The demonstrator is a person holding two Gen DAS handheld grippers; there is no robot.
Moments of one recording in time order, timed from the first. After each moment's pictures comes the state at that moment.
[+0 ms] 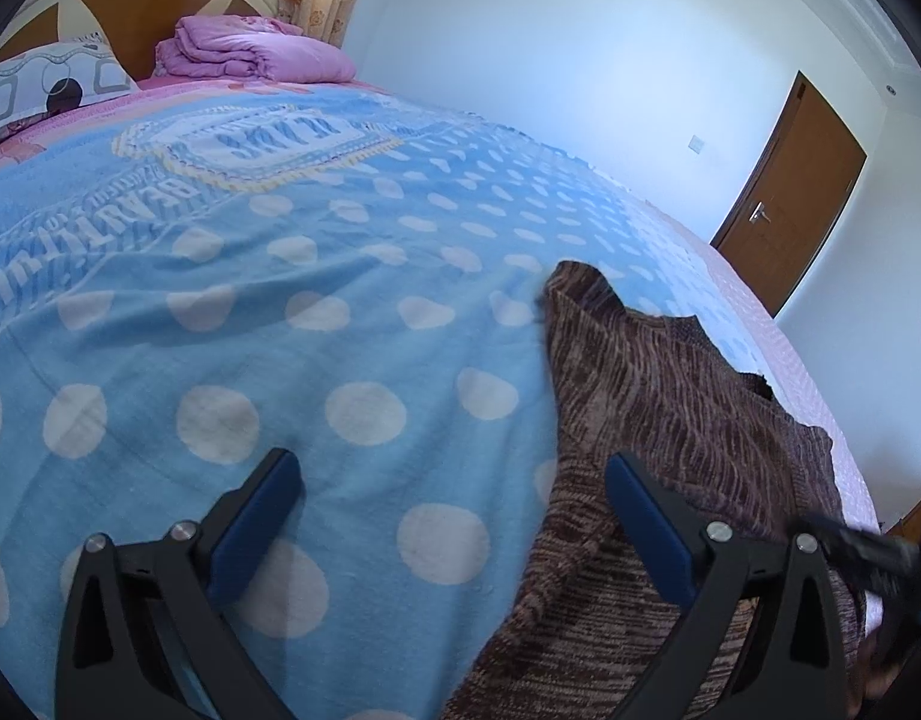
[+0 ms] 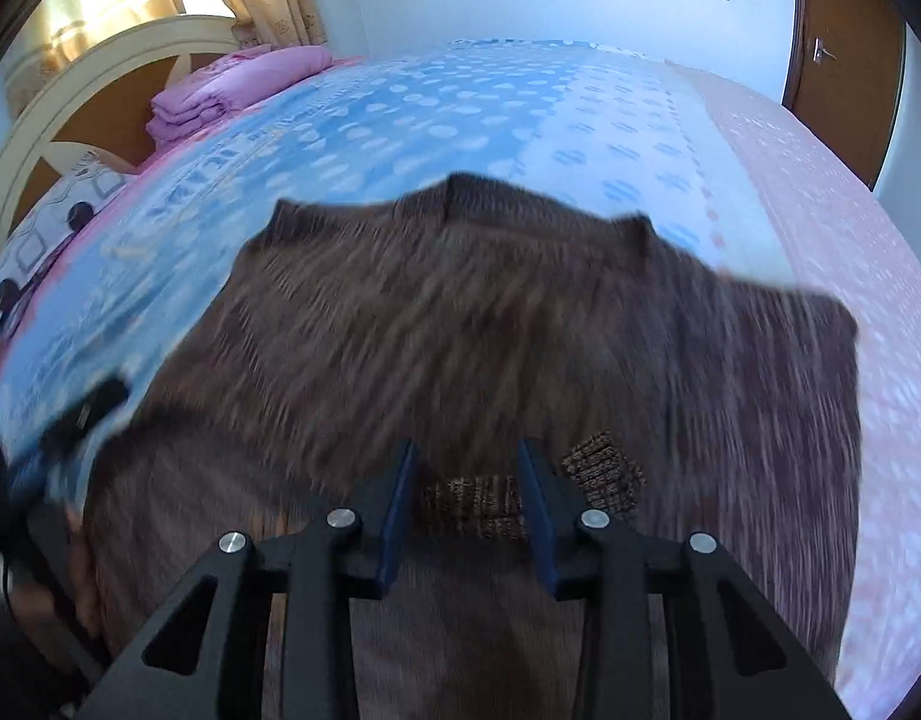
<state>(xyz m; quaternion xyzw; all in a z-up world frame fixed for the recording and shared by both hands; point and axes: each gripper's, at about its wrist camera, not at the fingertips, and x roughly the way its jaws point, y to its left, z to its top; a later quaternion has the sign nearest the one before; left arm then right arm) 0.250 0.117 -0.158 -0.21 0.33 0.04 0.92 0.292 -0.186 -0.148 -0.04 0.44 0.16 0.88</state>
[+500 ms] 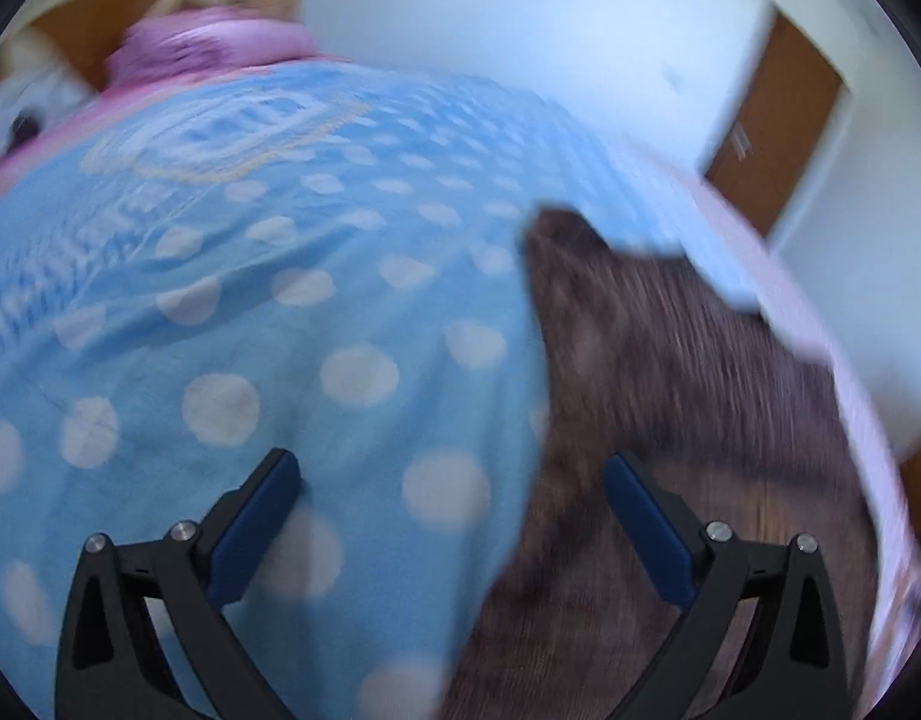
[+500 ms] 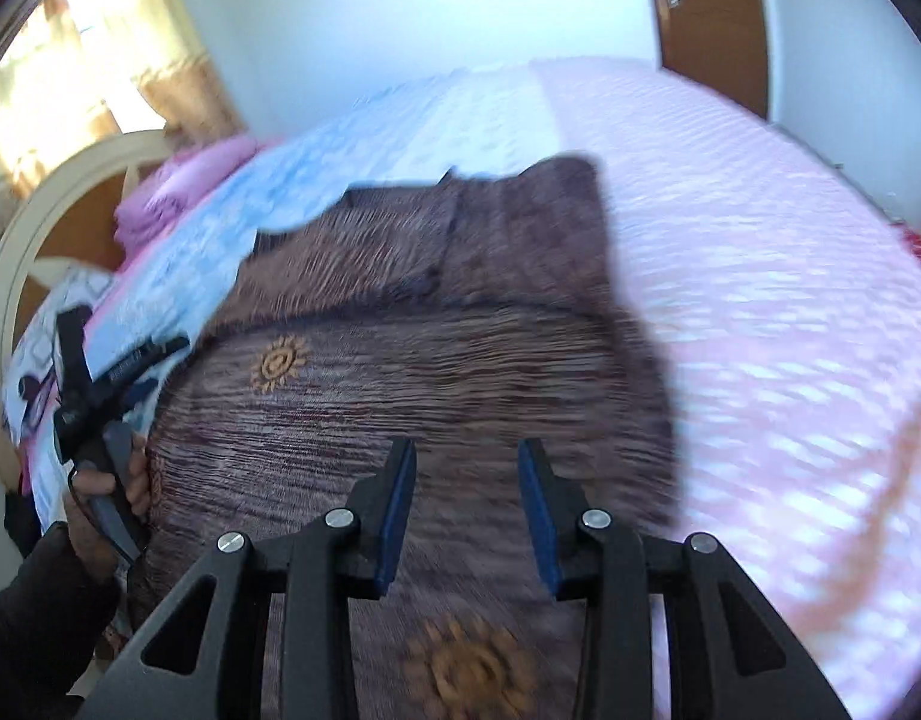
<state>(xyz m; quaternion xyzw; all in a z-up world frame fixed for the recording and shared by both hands) 0.239 0.107 -0.148 -0.12 0.40 0.00 0.91 0.116 -0.305 -0.108 0.09 0.39 0.06 0.91</state>
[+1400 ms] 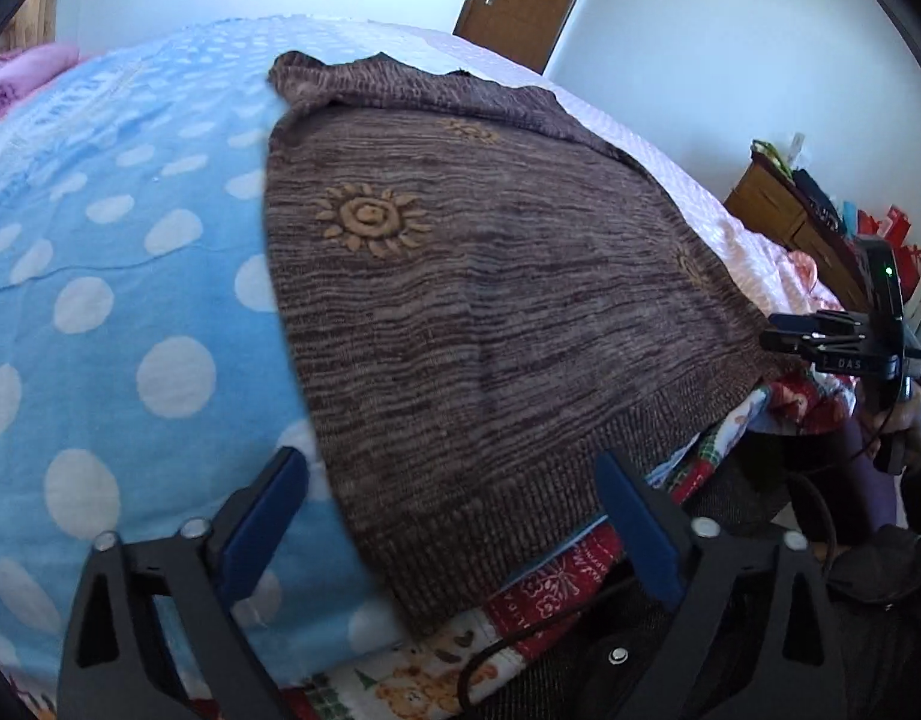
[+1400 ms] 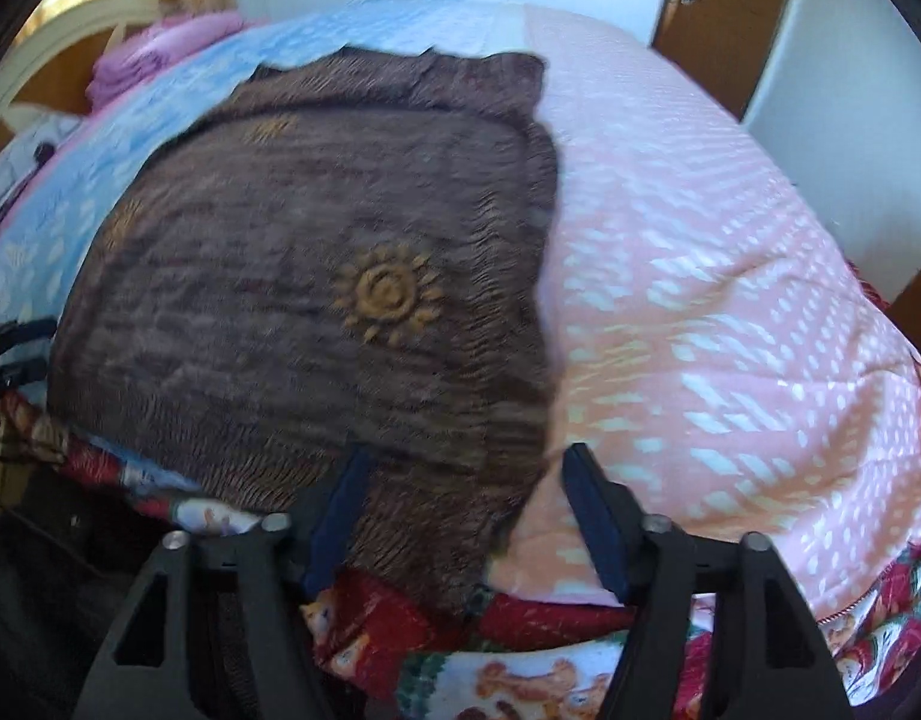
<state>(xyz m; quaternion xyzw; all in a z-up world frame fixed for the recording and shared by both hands) 0.034 0.086 -0.159 -0.03 0.46 -0.27 0.85 -0.008 -0.289 -0.158 -0.06 0.51 0.04 0.85</state>
